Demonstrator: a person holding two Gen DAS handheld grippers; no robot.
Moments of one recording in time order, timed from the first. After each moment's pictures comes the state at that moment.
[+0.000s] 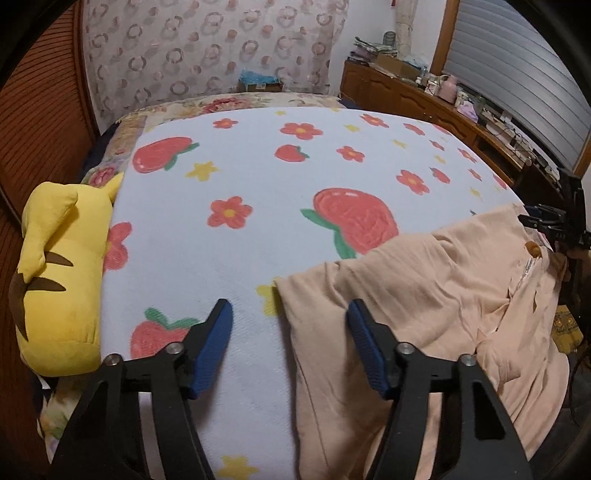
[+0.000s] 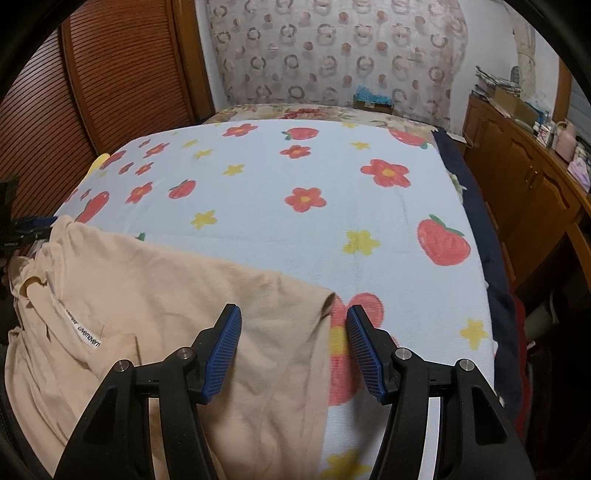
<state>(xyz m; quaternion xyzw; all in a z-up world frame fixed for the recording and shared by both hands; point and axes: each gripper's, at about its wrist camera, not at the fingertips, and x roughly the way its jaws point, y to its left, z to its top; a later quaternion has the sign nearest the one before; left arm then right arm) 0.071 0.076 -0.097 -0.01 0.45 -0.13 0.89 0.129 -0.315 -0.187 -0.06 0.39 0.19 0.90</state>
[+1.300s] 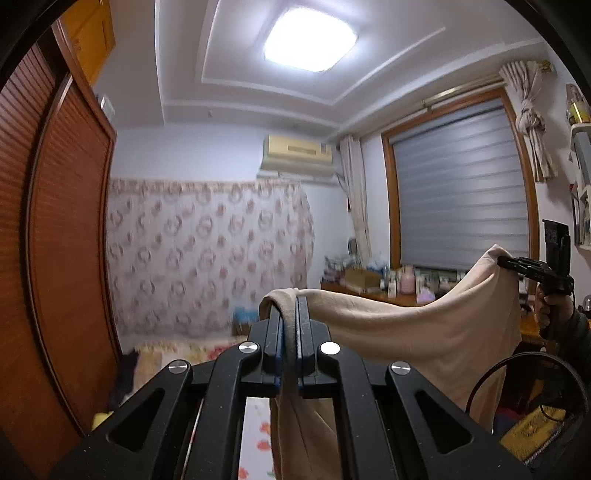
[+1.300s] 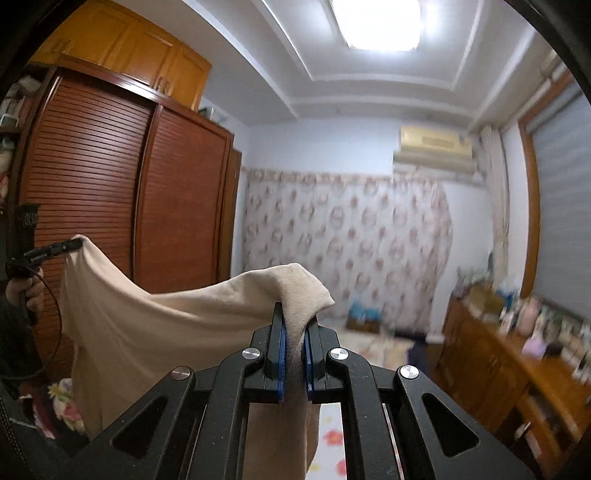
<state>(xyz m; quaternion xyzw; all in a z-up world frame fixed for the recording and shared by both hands) -0.086 0.073 0.257 0.00 0.00 -0.13 0.99 -0.074 -0.362 0.153 -0.07 -0.02 0.20 0.98</state>
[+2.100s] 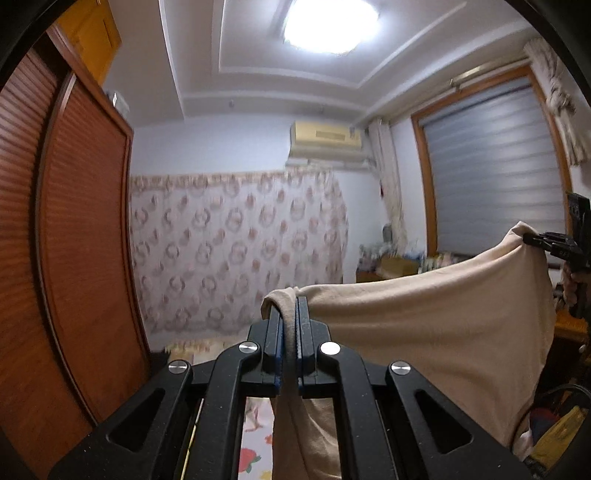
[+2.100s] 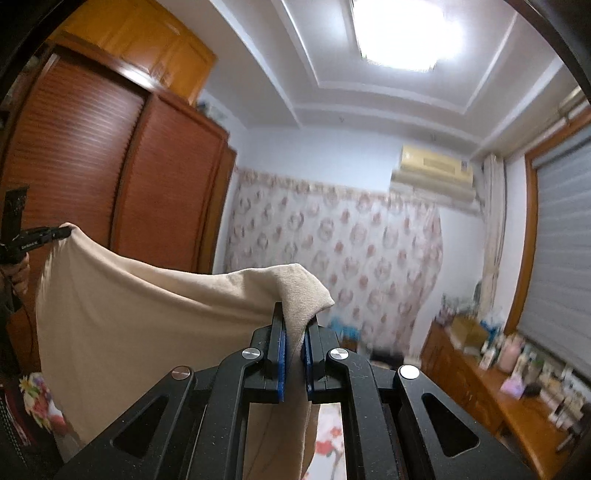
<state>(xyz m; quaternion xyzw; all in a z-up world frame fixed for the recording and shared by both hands) 0.022 0.087 0.231 0.02 0.04 -0.07 1.00 0.040 -0.329 0.173 -0.11 0.02 0.18 0.98</state>
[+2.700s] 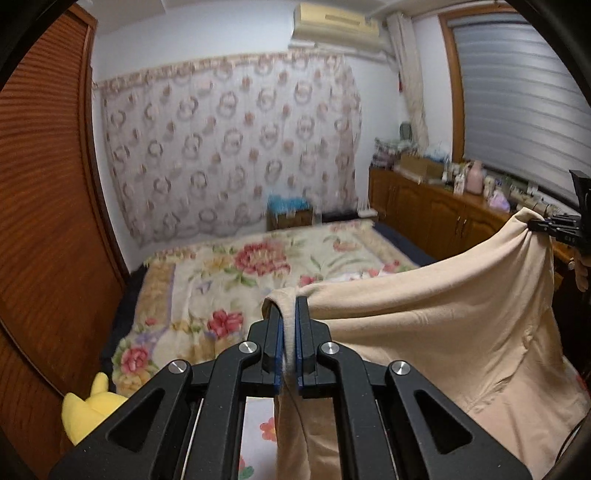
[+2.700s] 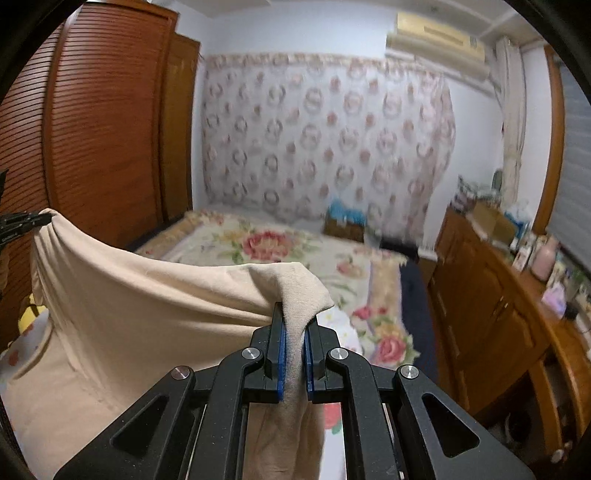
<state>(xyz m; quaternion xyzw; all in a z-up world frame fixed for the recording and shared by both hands) 0.283 0.060 0.067 0.03 0.24 -0.06 0.97 0.330 -0.311 0.090 -0.09 0.24 0.15 0.96</state>
